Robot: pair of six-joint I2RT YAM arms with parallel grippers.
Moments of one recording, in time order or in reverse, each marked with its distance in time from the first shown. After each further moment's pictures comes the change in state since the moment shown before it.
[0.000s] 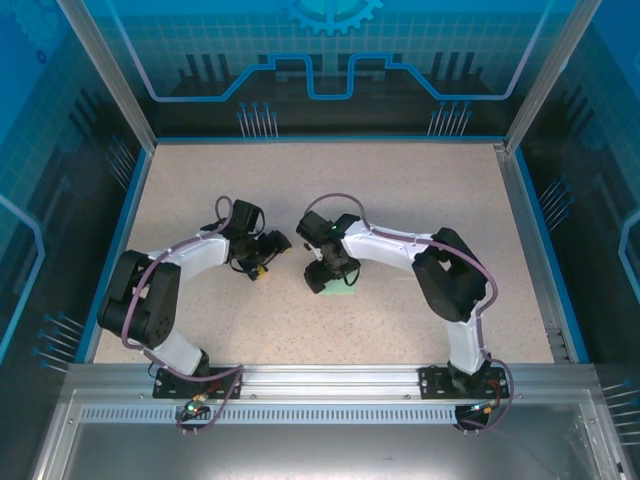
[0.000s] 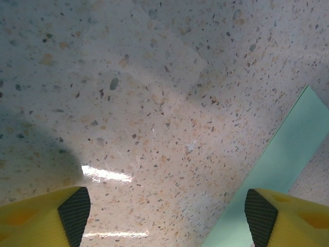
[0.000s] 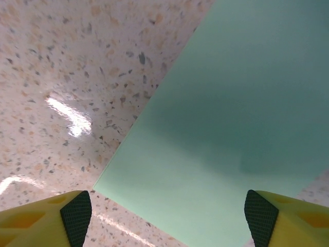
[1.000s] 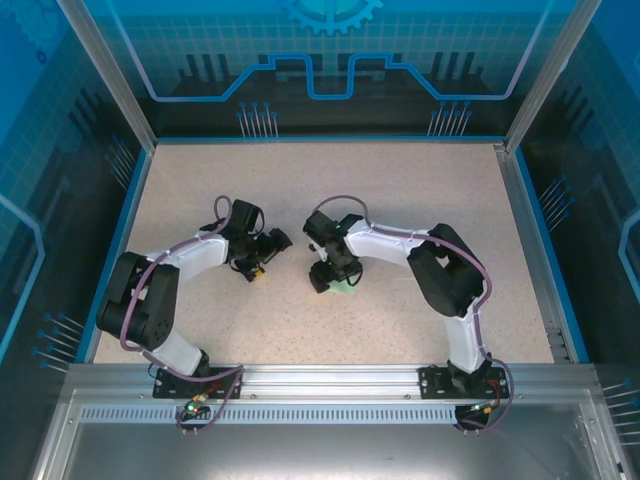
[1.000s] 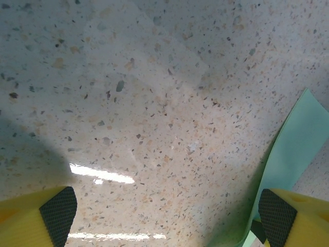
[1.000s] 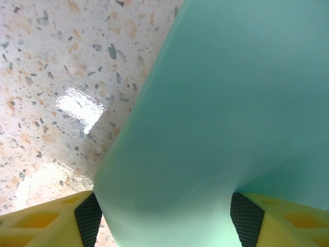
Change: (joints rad) left arm 0.000 -0.018 0.000 -0.012 -0.020 0.004; right arm -0.062 0.016 -0.049 0.056 -0.110 0.014
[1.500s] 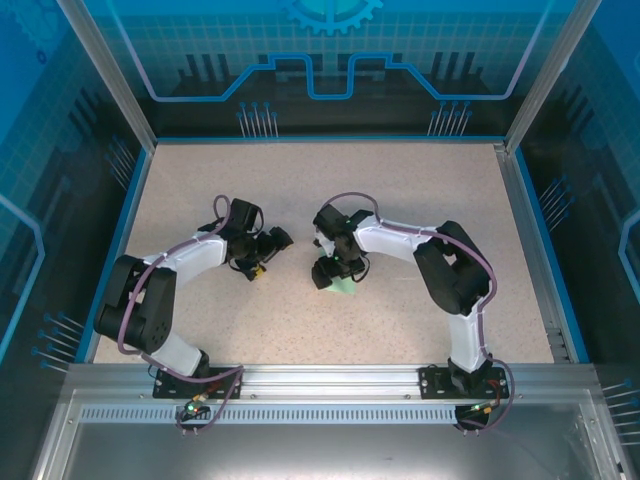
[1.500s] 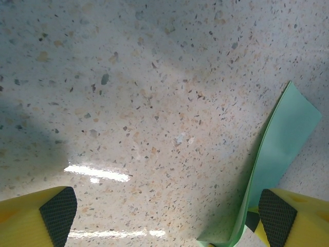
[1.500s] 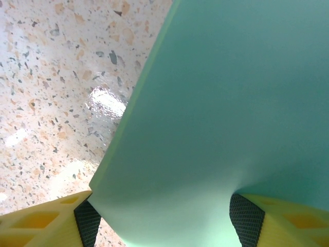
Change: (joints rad) left arm 0.000 -0.016 0.000 0.001 0.023 0.001; right arm -0.055 -0.016 -0.030 0.034 -0.118 -0.015
